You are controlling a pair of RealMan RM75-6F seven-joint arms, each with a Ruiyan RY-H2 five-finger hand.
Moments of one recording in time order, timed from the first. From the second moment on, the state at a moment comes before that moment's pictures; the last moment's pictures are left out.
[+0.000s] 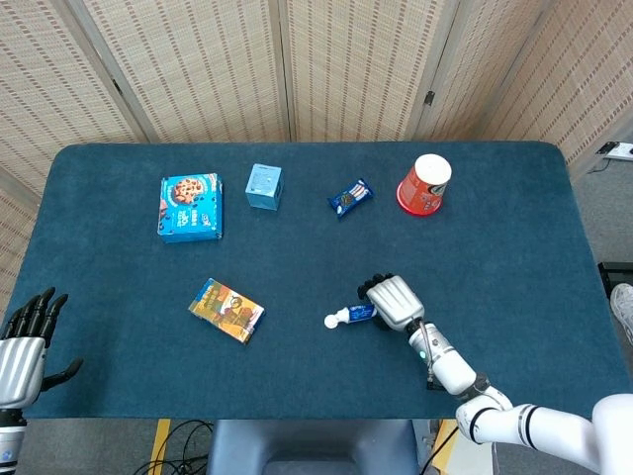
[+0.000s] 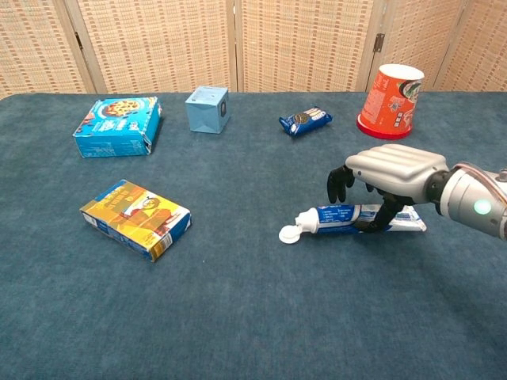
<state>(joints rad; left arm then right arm) -0.09 -1.16 -0.04 -1.60 1.49 1.51 0.13 0.66 -1.61 0.15 -1.36 -1.27 0.84 -0.41</state>
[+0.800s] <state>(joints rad) -0.14 -1.16 -0.06 -1.57 1.52 1.47 0.11 0.68 -1.60 0.13 -1.40 -1.27 0.91 -0.37</state>
